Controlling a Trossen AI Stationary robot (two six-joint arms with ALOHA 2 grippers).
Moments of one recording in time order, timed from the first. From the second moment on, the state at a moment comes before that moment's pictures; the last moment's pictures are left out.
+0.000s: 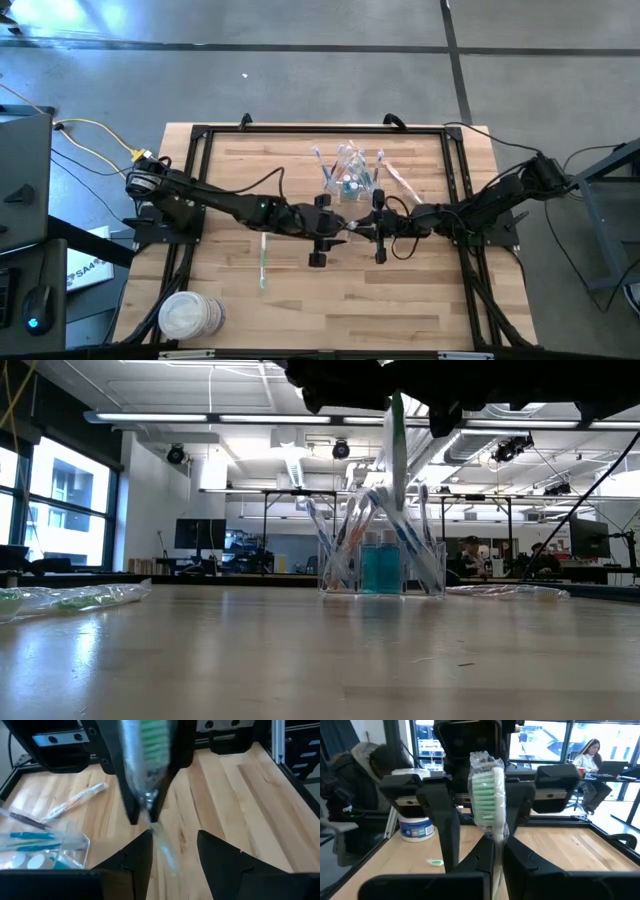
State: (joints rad) left arm -0.20 1.66 1.28 -0.08 -0.17 0.02; right arm 0.26 1.36 0.49 0.90 0.27 -0.02
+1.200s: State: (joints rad) left arm -0.18 1.67 1.28 0.00 -0.25 0.05; right arm 0.26 1.36 0.49 0.91 0.27 -0.02
